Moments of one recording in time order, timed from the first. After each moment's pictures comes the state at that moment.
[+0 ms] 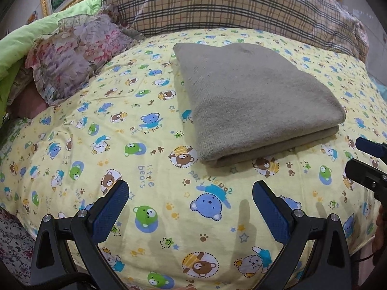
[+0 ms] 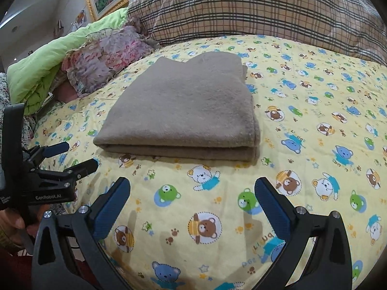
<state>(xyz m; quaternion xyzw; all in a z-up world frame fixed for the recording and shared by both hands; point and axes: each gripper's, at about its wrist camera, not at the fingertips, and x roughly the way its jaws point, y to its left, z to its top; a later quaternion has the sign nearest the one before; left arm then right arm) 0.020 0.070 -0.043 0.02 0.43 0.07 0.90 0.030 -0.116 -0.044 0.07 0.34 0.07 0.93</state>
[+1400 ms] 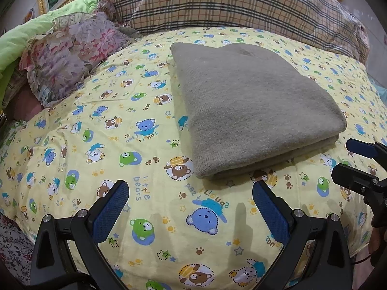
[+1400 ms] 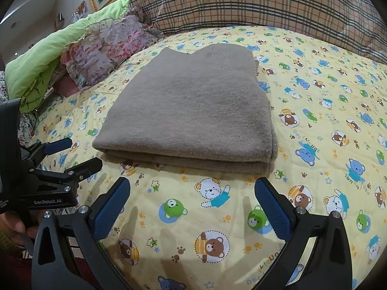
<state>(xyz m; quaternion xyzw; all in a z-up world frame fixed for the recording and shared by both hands) 0.035 0.073 -0.039 0.02 0.43 0.06 0.90 0.059 -0.109 -0.041 0.06 0.38 0.09 0.92</state>
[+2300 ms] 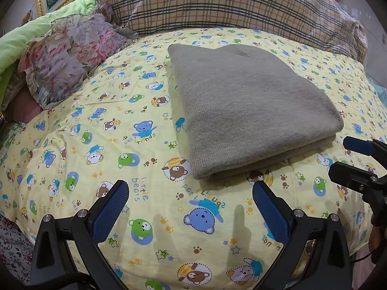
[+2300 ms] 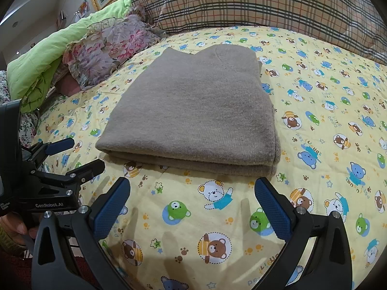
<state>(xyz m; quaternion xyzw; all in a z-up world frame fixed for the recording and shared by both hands) 0.032 0.068 -0.037 0.02 0.43 0.05 0.90 0.060 -0.105 -0.038 0.06 0.38 0.09 0.92</state>
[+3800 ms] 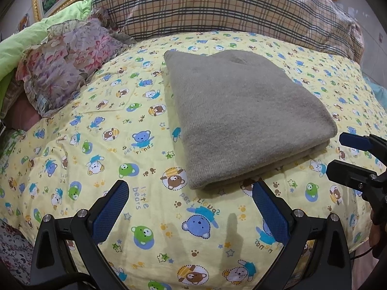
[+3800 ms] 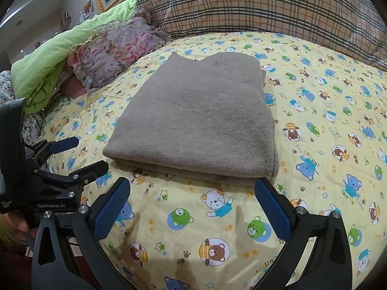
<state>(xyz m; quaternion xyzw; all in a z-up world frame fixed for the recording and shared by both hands) 0.037 0.064 -0.022 0.03 0.43 0.05 0.90 0.062 -0.108 -0.022 0.06 0.38 0.11 0.92</state>
